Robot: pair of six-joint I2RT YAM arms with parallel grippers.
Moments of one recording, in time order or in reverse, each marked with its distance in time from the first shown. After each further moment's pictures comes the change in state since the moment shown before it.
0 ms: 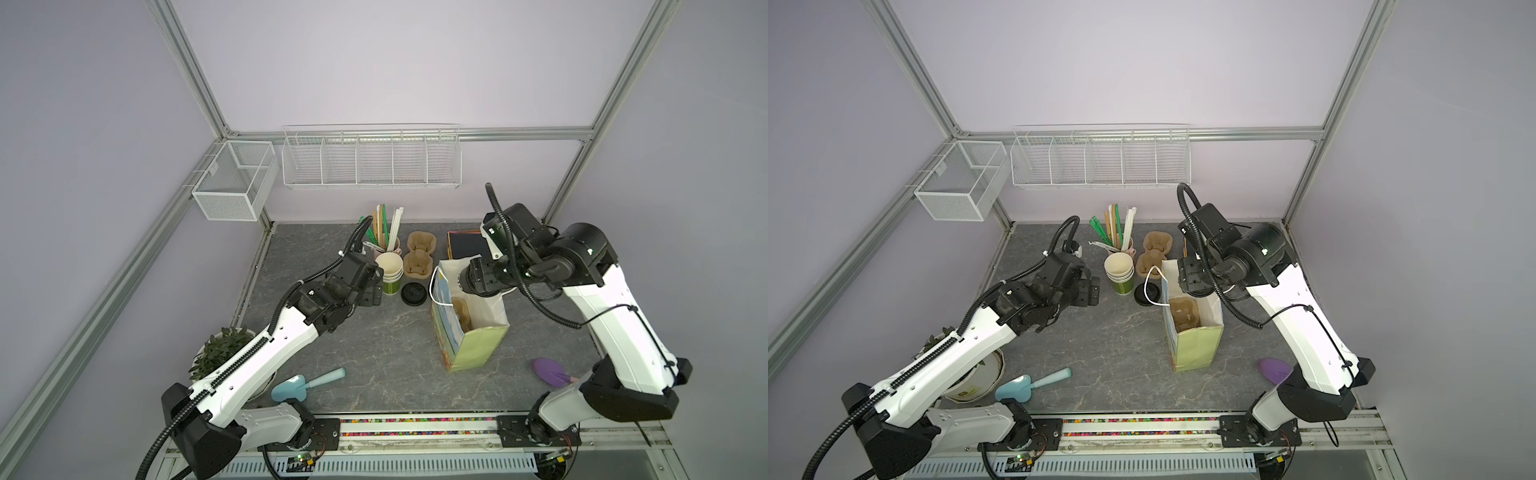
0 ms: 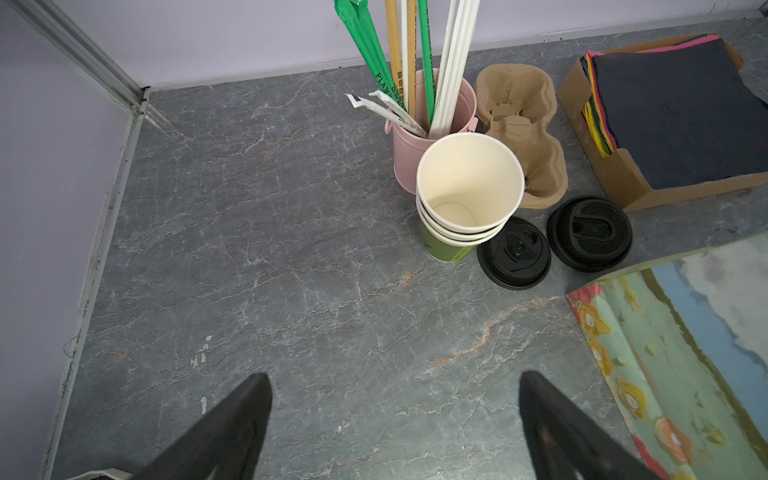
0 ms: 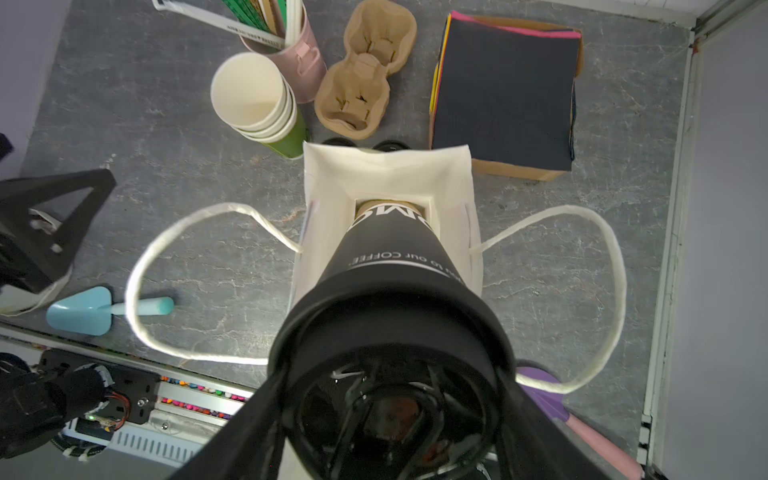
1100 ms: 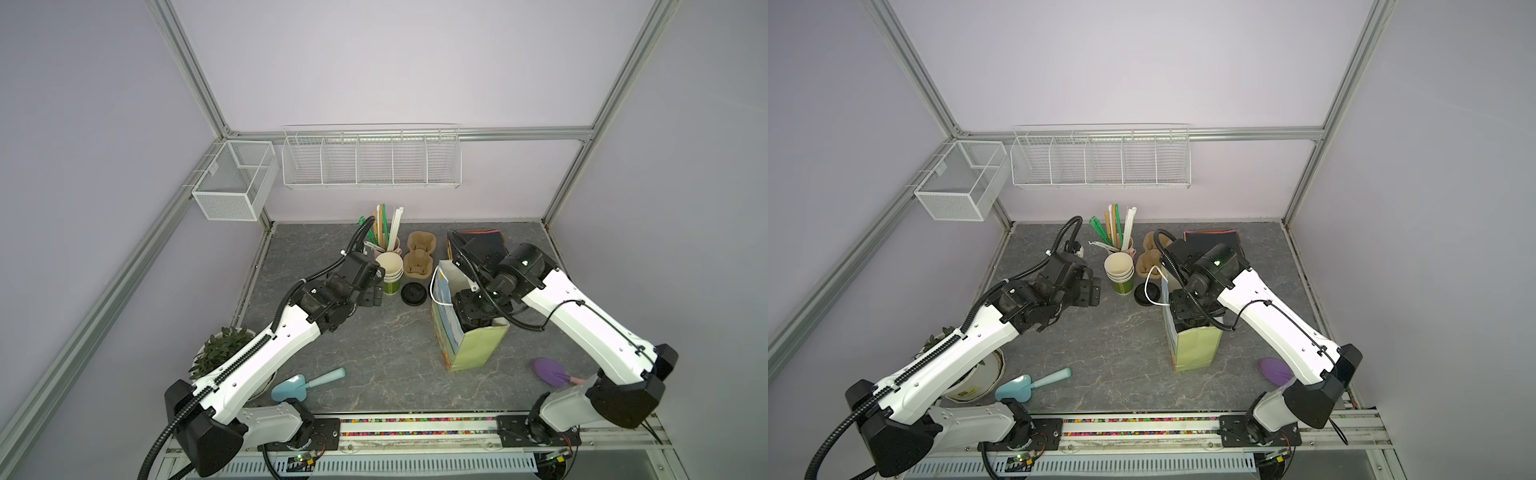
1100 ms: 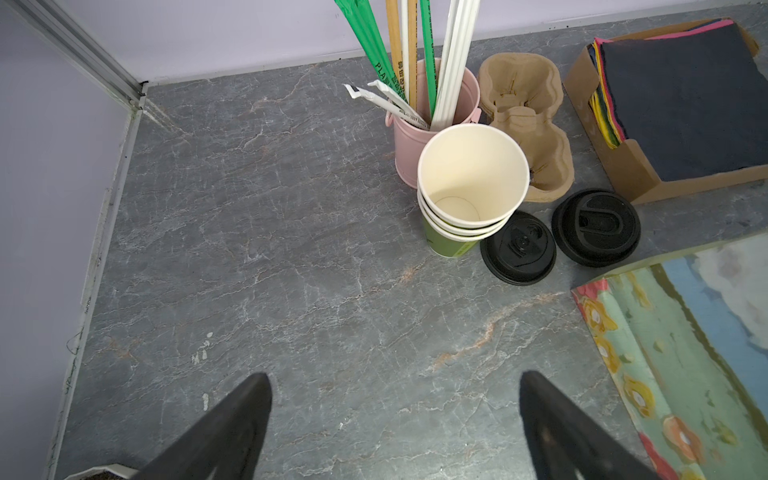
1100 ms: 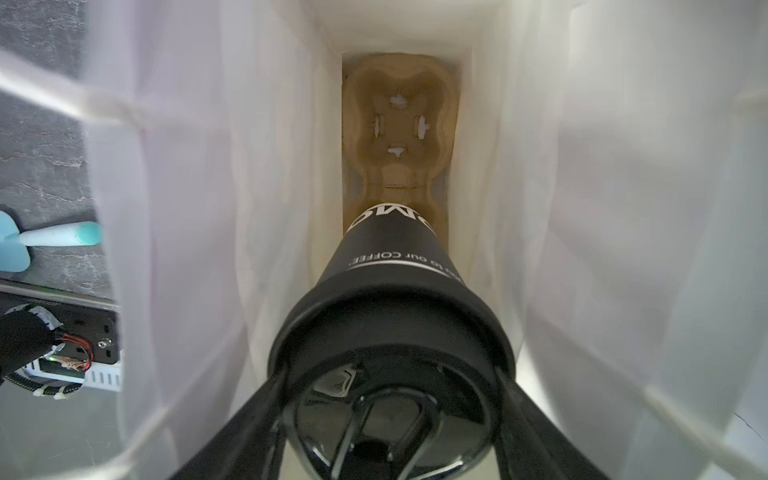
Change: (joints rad) left arm 0.000 0.016 0.003 -0.009 0.000 0.000; right arm 0.021 -0.037 -0.430 0.103 -0.149 0.098
